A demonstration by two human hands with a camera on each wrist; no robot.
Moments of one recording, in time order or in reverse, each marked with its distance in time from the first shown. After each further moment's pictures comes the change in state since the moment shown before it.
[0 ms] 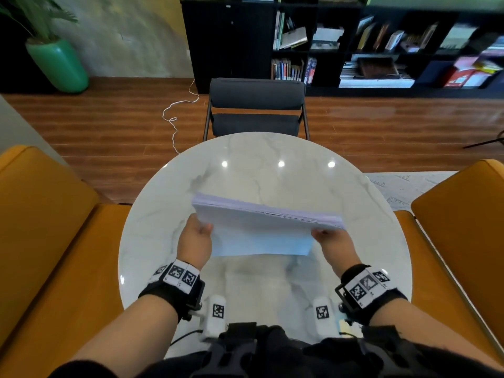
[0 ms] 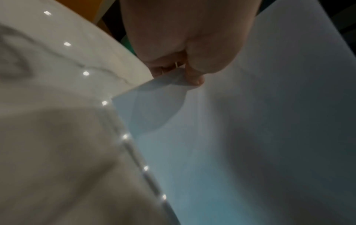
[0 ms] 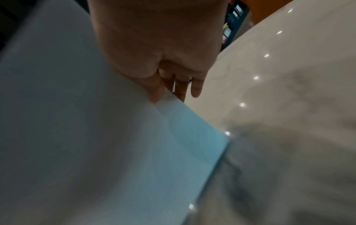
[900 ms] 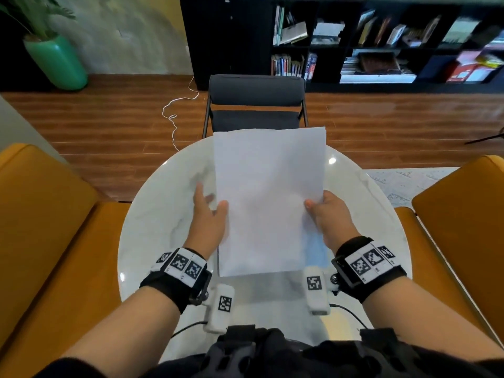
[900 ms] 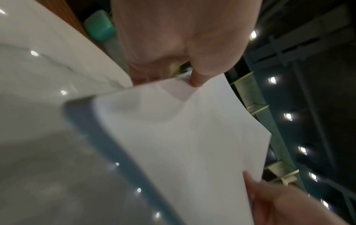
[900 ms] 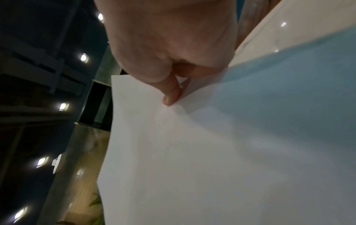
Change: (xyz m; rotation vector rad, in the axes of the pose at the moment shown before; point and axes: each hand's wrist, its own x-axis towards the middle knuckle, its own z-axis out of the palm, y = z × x) left_hand -0.015 0.062 0.005 -0.181 -0.099 0.026; right_hand 0.009 -0.074 0.000 0.144 -0.044 0.103
